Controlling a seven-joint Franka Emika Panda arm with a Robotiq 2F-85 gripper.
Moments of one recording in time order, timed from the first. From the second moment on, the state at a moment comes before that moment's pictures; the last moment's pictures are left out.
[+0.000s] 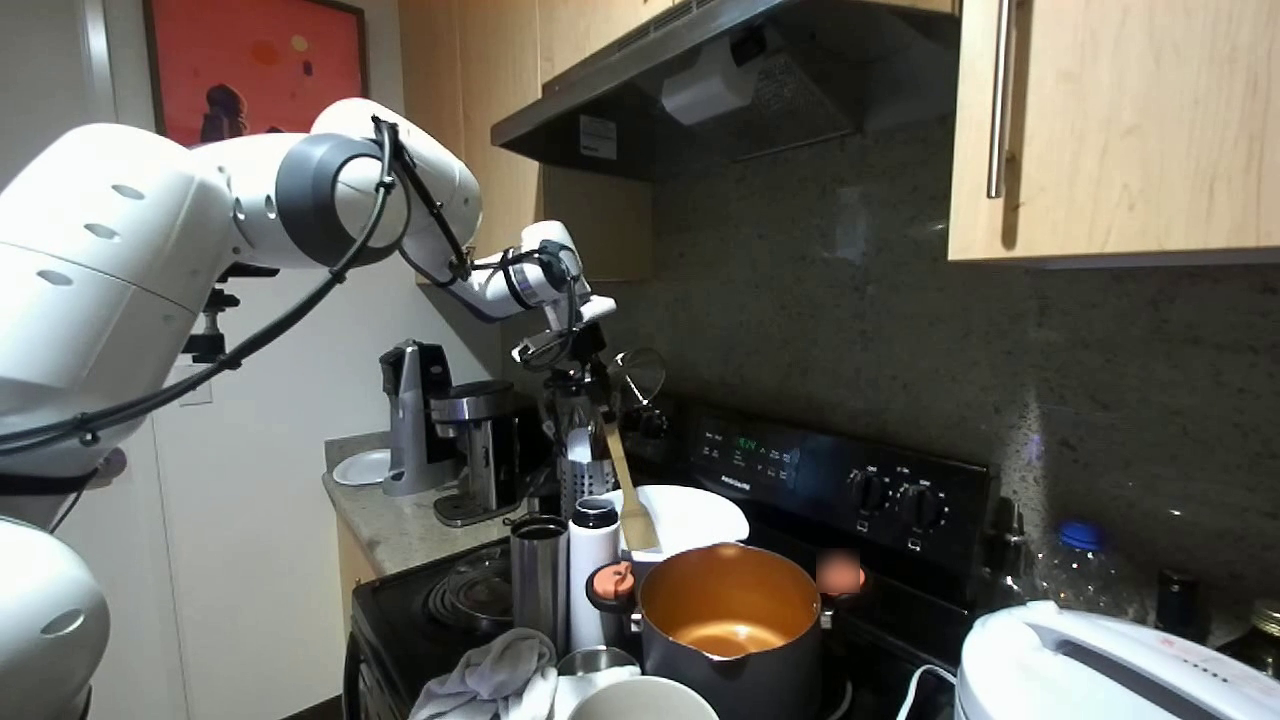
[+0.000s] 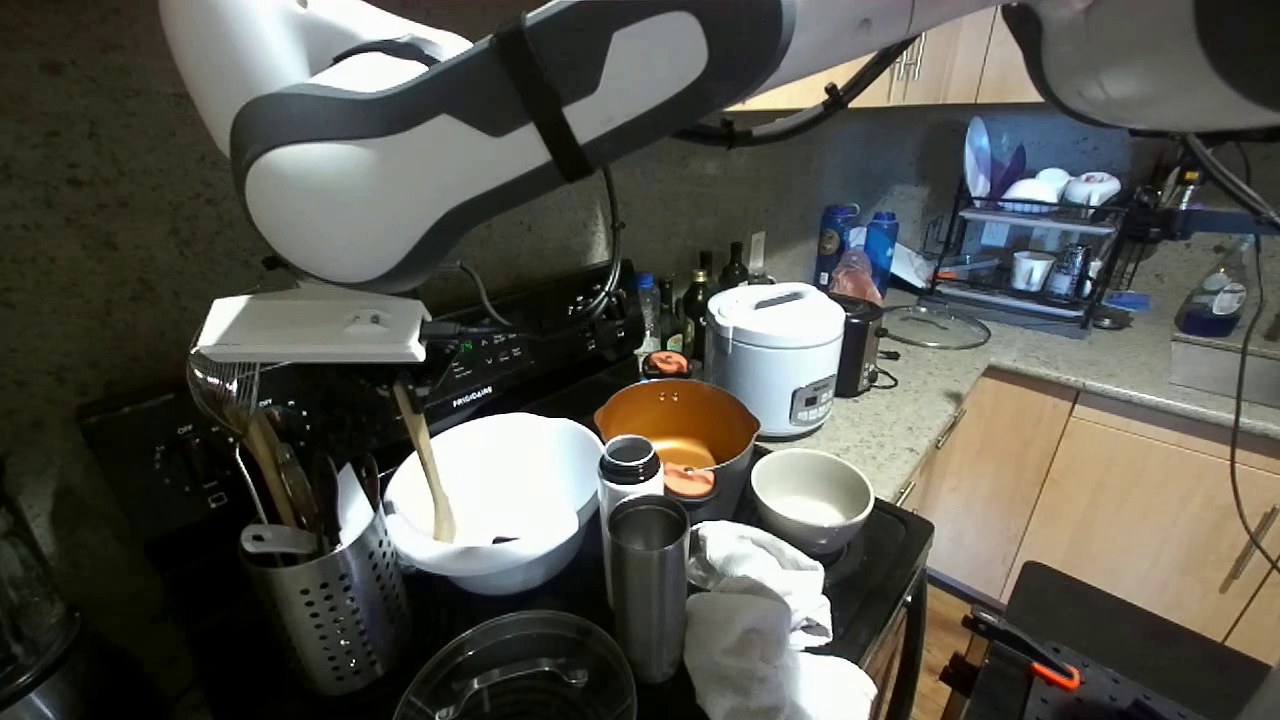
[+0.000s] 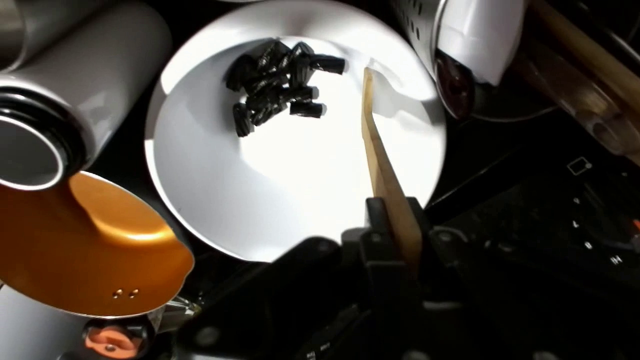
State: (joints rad) arm 0.41 0.48 0.09 -1.42 -0.39 2.02 1.41
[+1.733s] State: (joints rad) arm 0.43 0.53 0.08 -1.33 -0.43 1.77 1.34
